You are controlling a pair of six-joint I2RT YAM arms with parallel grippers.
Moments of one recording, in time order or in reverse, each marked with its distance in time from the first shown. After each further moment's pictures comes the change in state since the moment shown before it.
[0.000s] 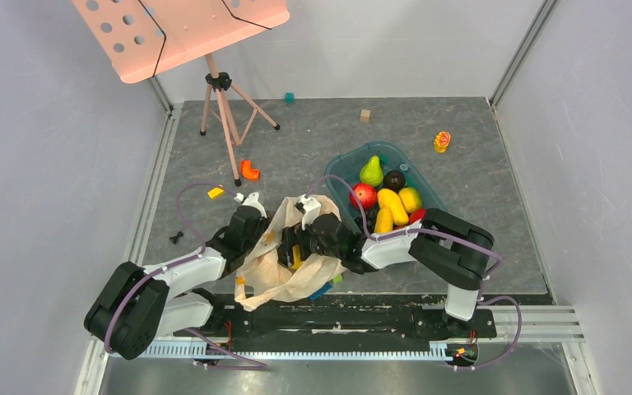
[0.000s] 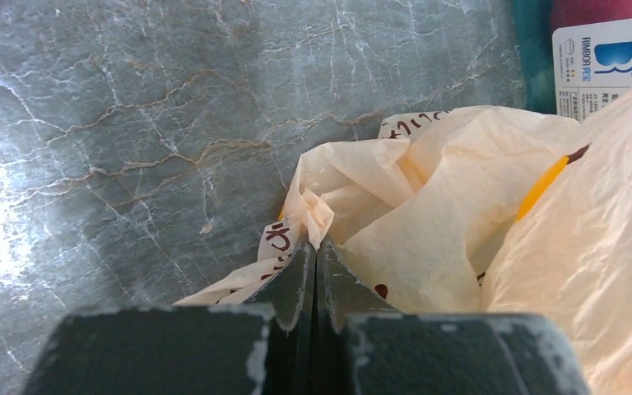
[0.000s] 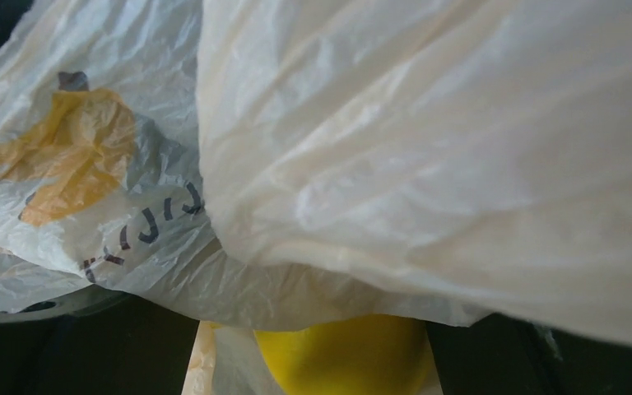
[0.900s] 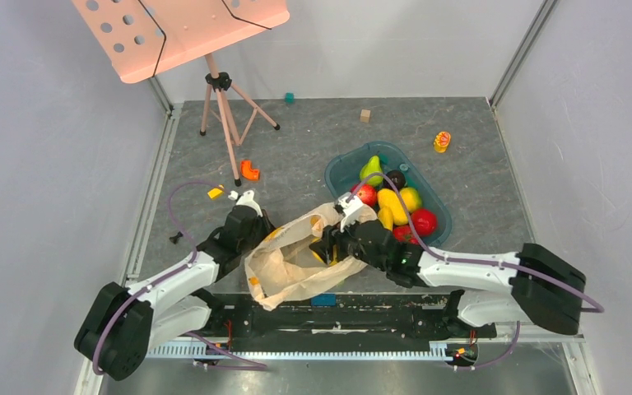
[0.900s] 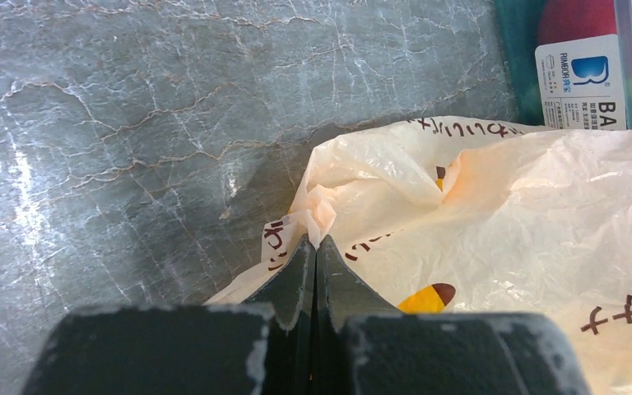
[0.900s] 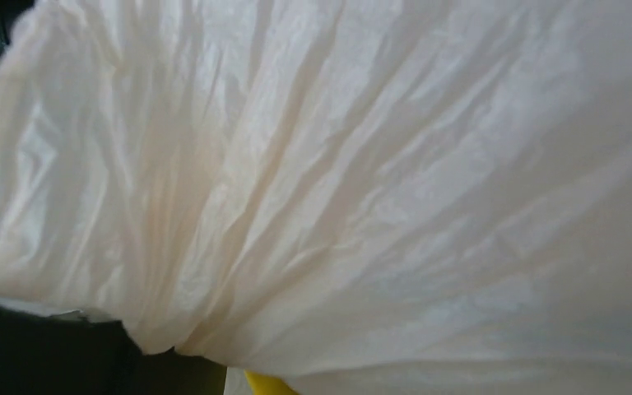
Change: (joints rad) left arm 0.000 -0.131 0.023 -0.131 -0.059 0.029; right arm 0.011 -0.529 -0.237 -0.216 0.213 -0.197
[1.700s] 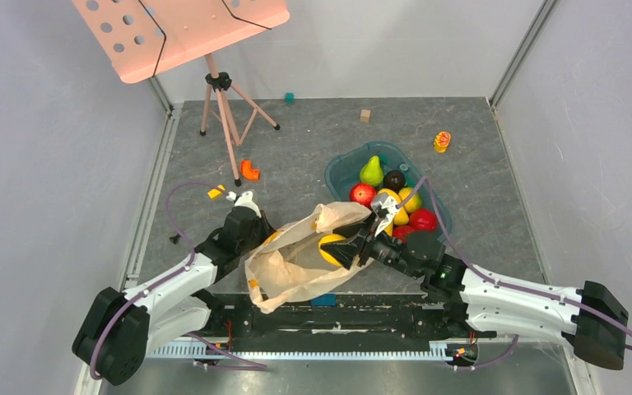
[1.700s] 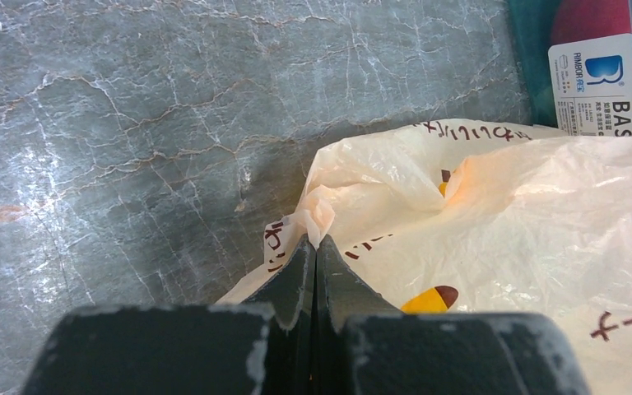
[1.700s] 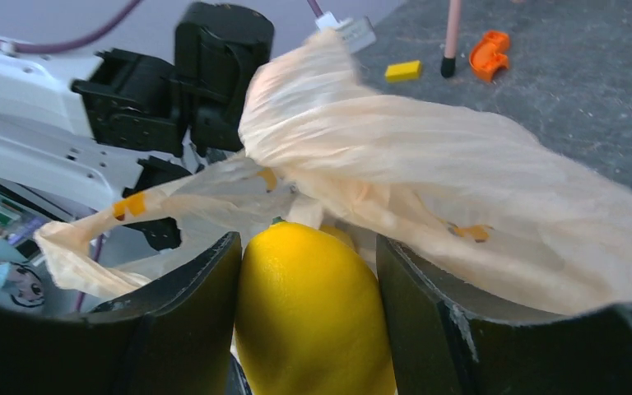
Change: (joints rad) left arm -0.004 -0.040 0.000 -0.050 -0.036 0.009; right arm -0.001 -0.433 -0.146 0.071 -0.130 0.008
